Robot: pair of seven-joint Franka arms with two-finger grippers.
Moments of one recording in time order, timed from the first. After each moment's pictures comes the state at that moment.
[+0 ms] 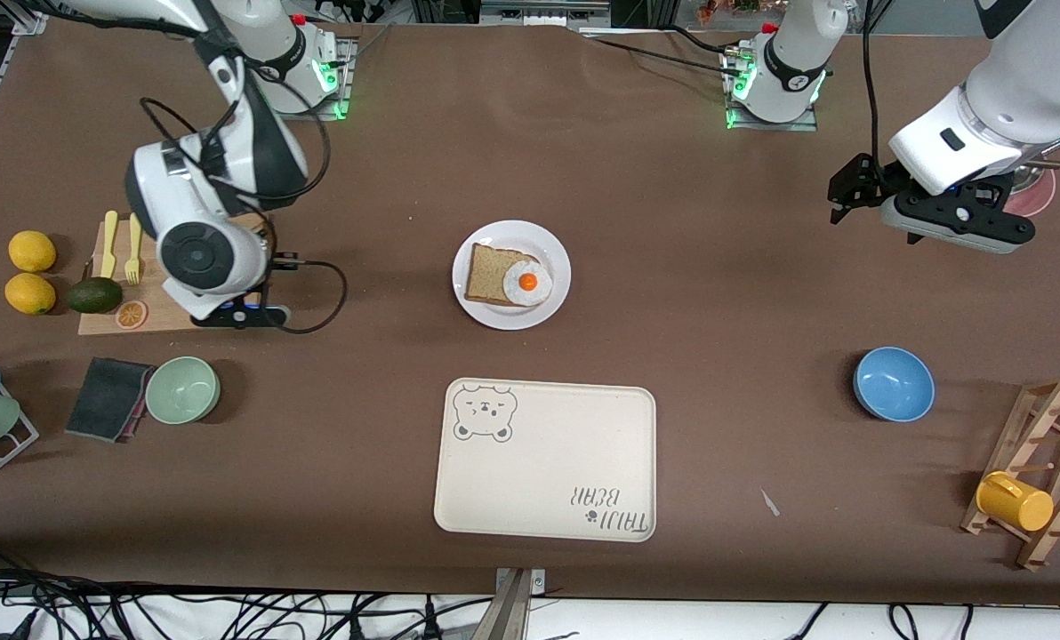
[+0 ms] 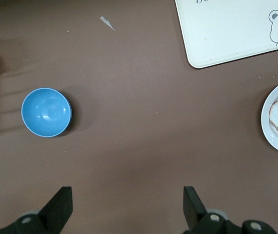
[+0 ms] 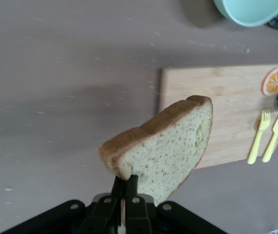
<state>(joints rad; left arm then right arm) -0.09 -0.03 -0.09 -1.70 -0.01 1.67 0.09 0.18 0.32 0.18 -1.78 -0.22 1.68 0.39</state>
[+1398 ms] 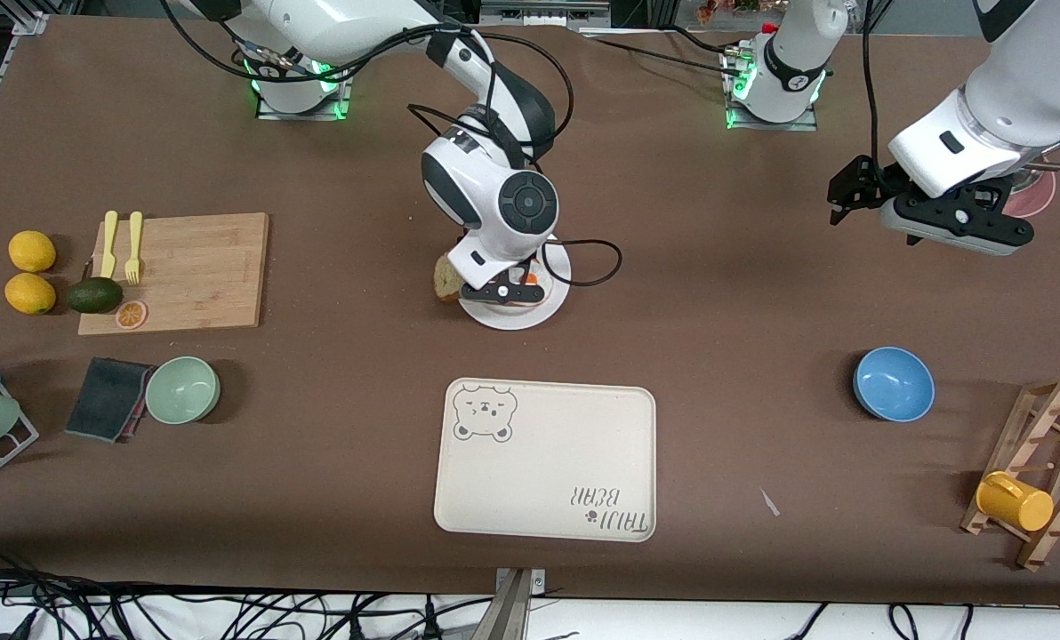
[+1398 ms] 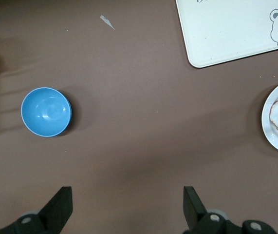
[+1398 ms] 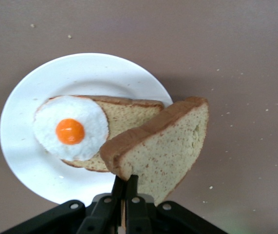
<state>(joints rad) -0.09 -0.02 -0.09 -1.70 -0.01 1.67 0.09 0.65 0.74 0.19 -1.26 -0.09 1.69 0.83</state>
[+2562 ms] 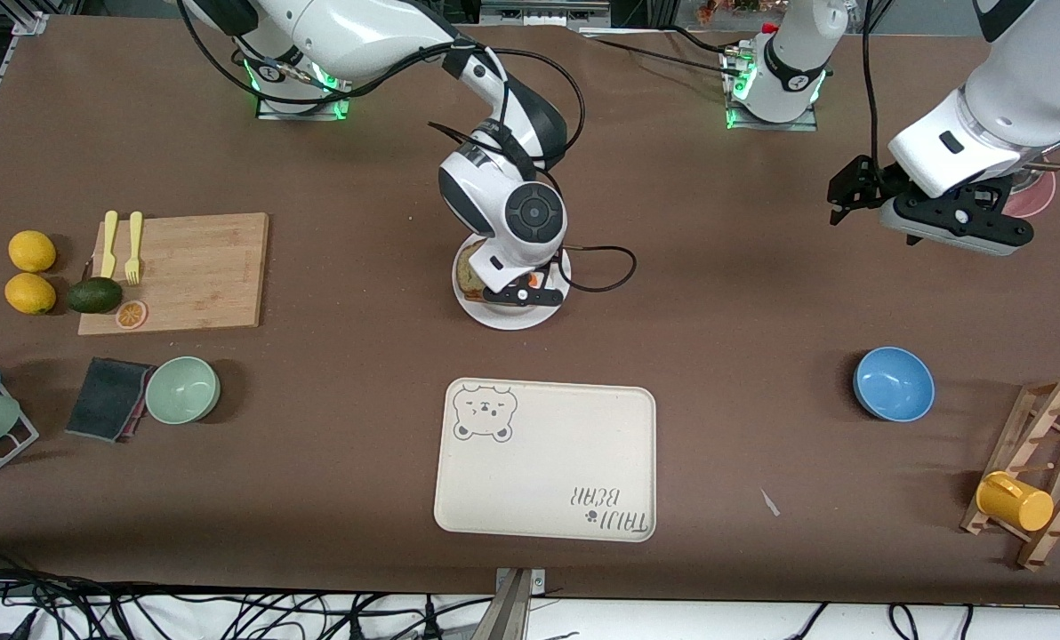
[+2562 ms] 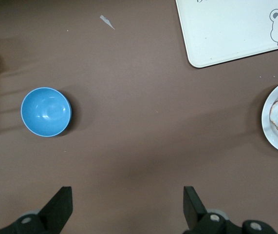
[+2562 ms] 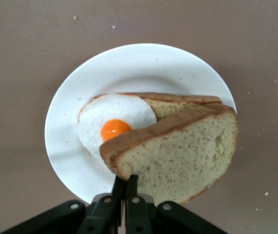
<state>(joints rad) -0.09 -0.02 -0.09 -1.70 -0.01 1.67 0.09 0.67 0.81 0.19 -1.24 0.00 1.81 0.87</state>
